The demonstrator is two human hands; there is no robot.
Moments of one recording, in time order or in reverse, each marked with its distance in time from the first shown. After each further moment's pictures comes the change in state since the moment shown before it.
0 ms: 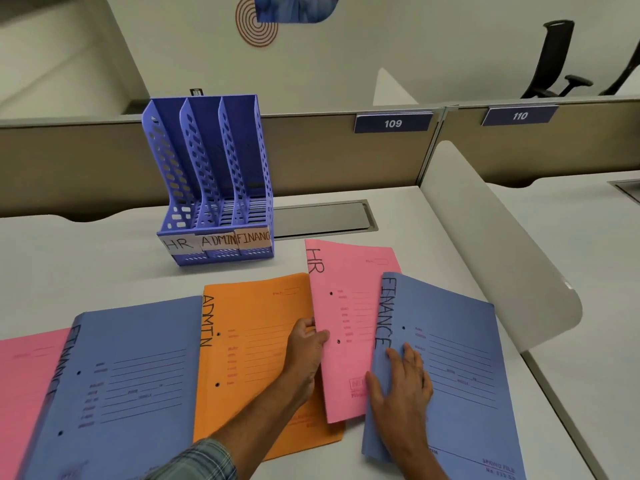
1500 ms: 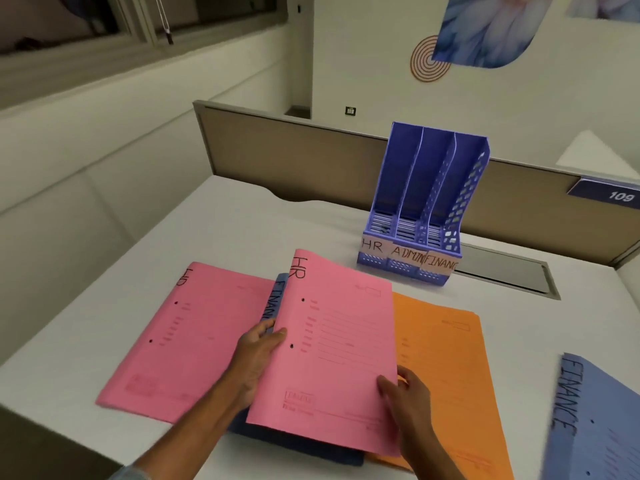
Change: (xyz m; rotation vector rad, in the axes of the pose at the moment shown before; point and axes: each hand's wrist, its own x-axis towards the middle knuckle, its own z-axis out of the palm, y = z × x) left_hand -0.072 0.019 -0.405 -0.296 0.223 0.120; right_hand -0.093 -0.244 0.117 0.666 -0.424 0.204
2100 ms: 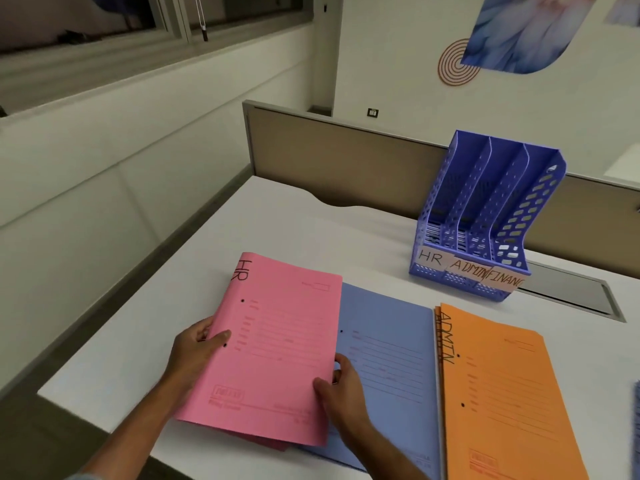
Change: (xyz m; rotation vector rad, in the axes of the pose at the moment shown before) left_hand 0.032 0.048 -0.230 0.341 0.242 0.151; right_hand -0.071 -0.024 0.211 -0.266 -0.336 -0.172
